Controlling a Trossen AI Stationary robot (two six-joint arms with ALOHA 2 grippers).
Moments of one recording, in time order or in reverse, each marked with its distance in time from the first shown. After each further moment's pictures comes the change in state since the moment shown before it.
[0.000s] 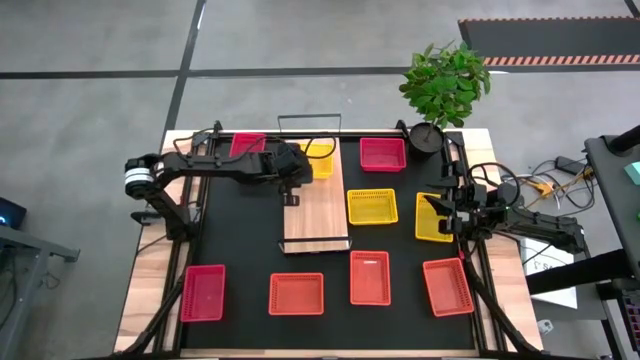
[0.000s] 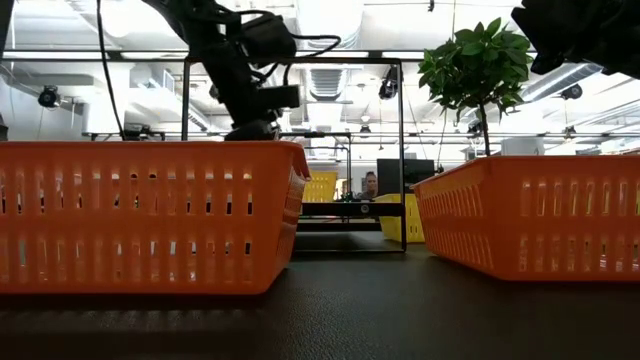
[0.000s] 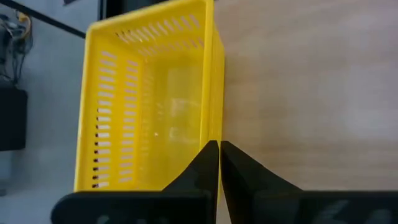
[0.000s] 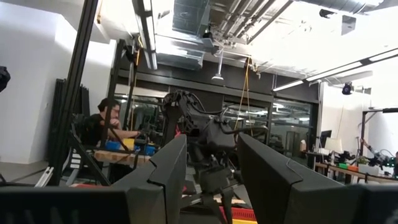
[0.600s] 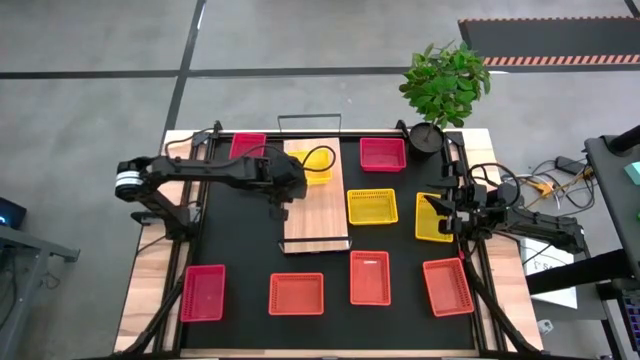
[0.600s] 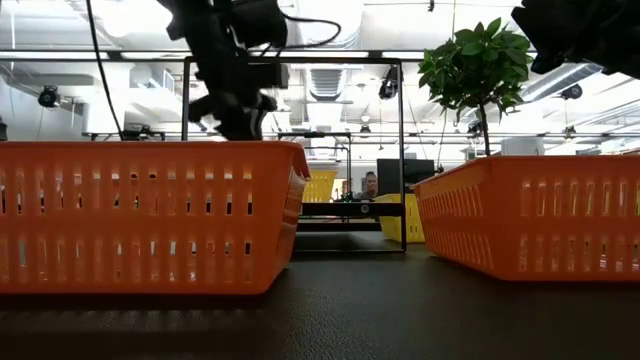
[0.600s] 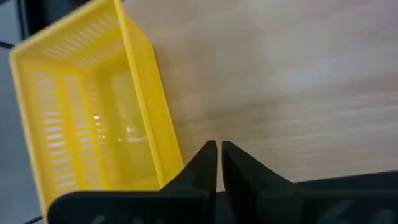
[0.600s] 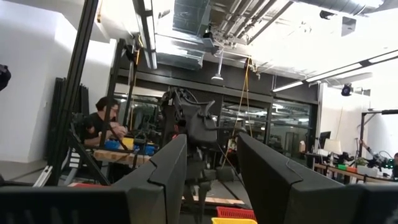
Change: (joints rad) left arm -0.080 -0.062 0.024 -0.232 0.119 -0.011; right arm 0.000 0.000 0.000 0.000 0.000 -0.007
